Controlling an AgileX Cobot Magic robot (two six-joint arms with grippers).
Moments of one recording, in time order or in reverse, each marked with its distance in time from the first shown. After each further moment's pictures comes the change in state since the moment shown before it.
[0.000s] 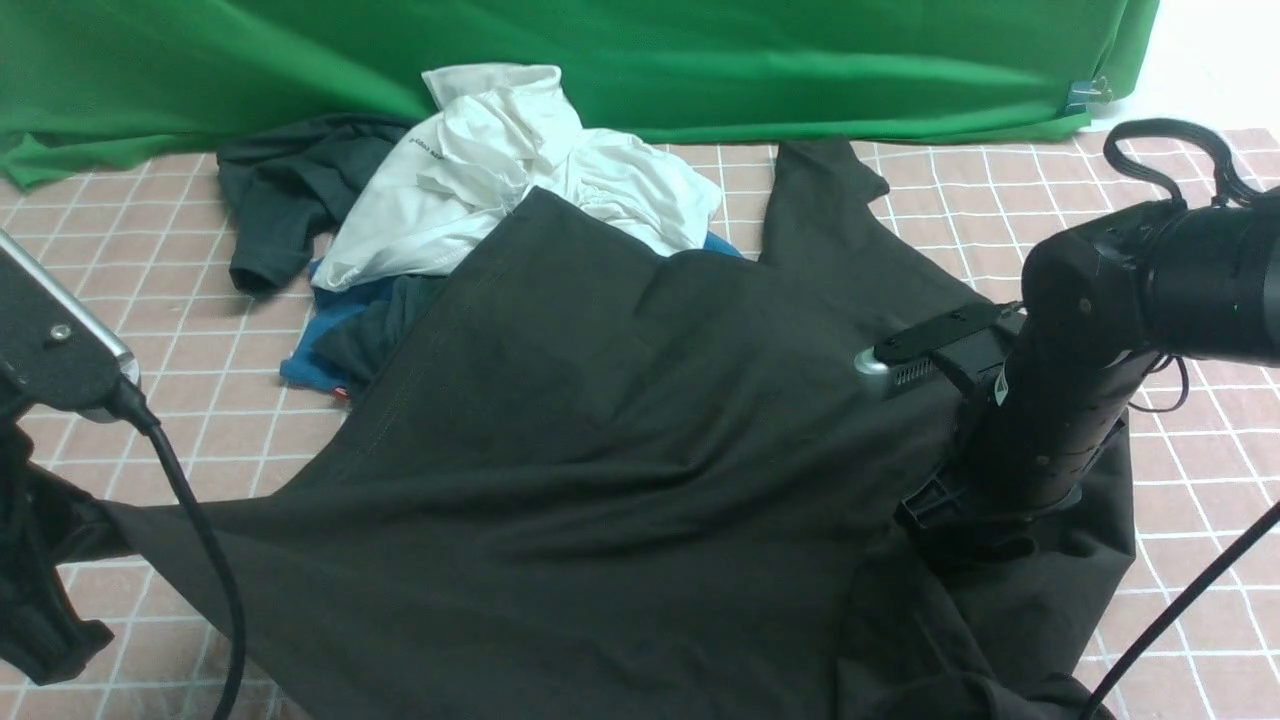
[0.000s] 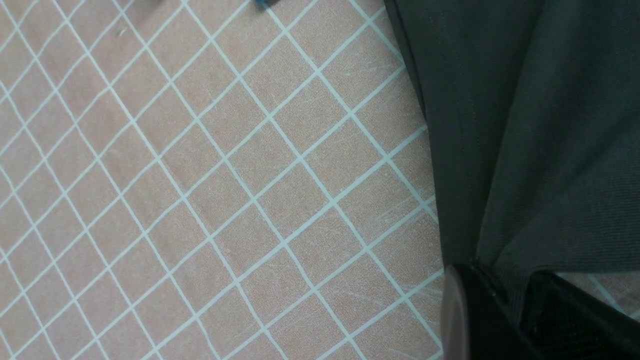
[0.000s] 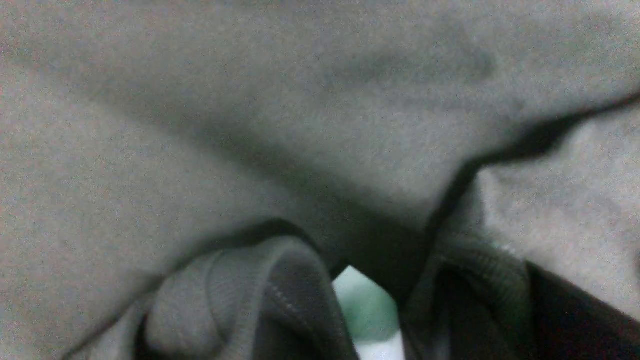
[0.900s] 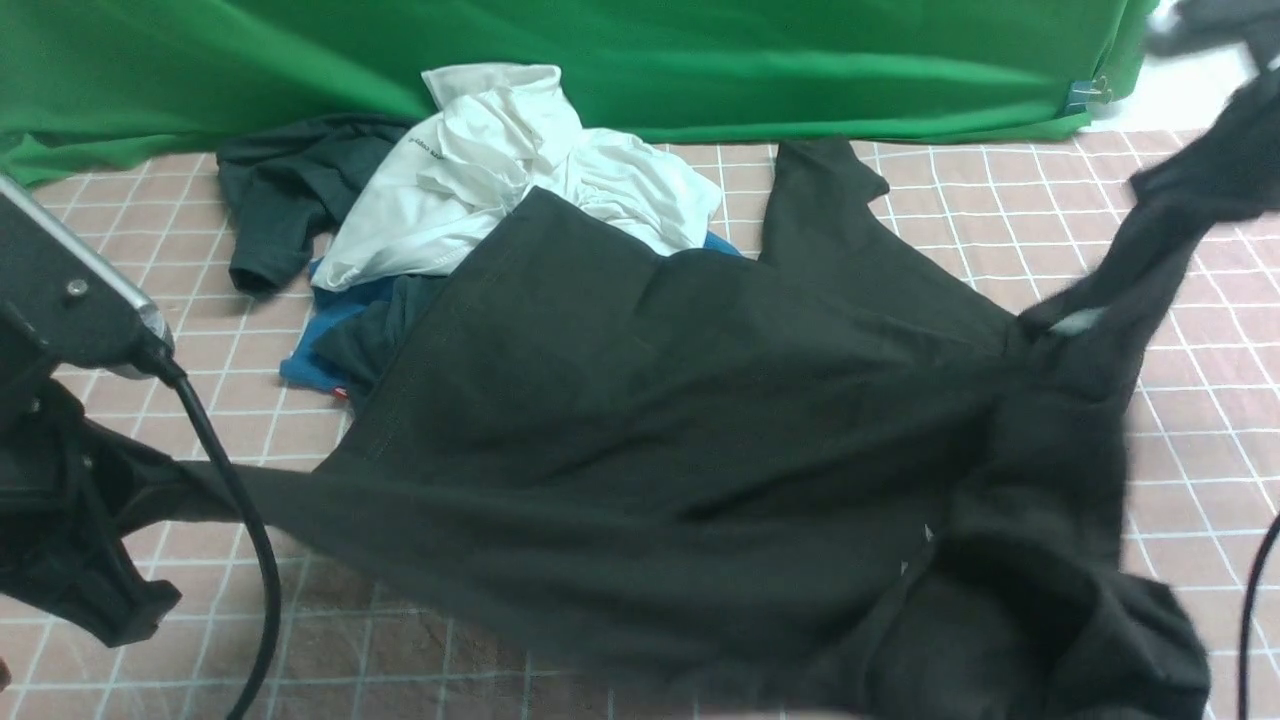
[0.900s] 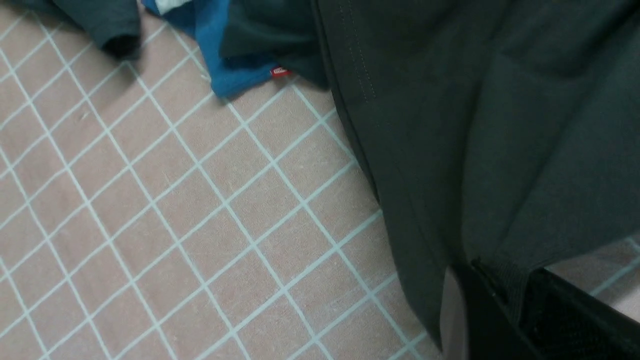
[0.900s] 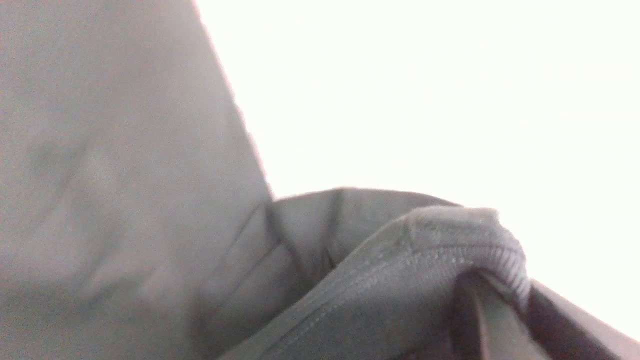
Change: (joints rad) right arm -0.454 -0.061 -0.360 -0.018 -0.107 -0.131; left arm 0.000 0.000 0.000 -0.179 -0.099 0.037
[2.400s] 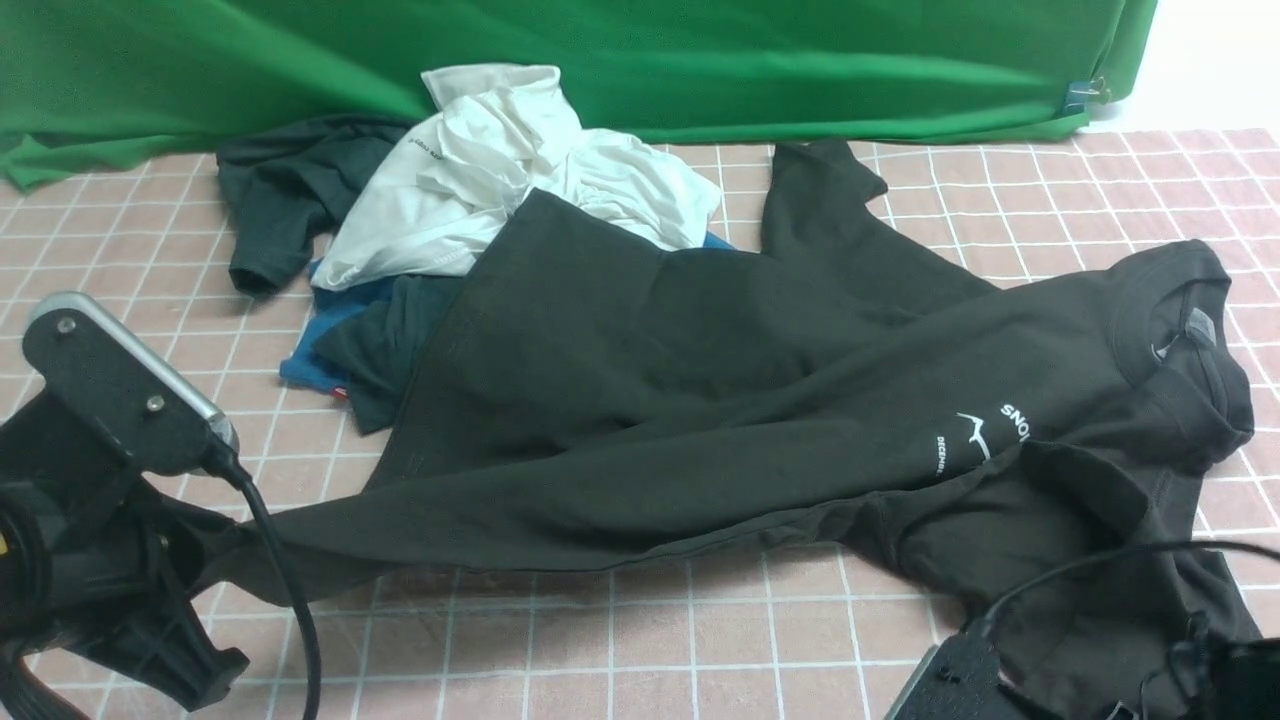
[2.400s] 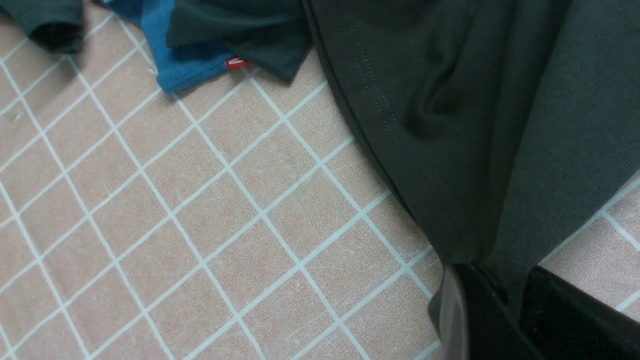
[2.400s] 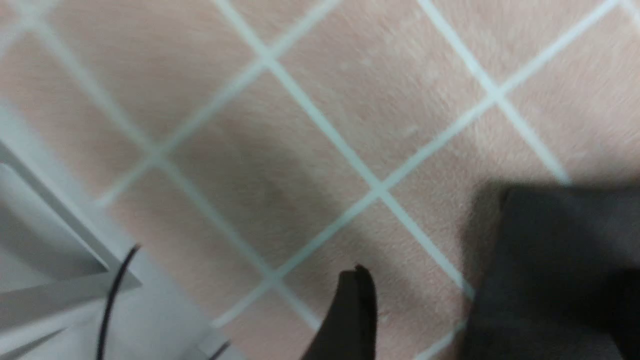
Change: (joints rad) right arm 1.056 -0.379 0.944 -0.056 -0.110 0.426; left arm 0.000 0.002 0.221 -0.058 -0.246 0.048
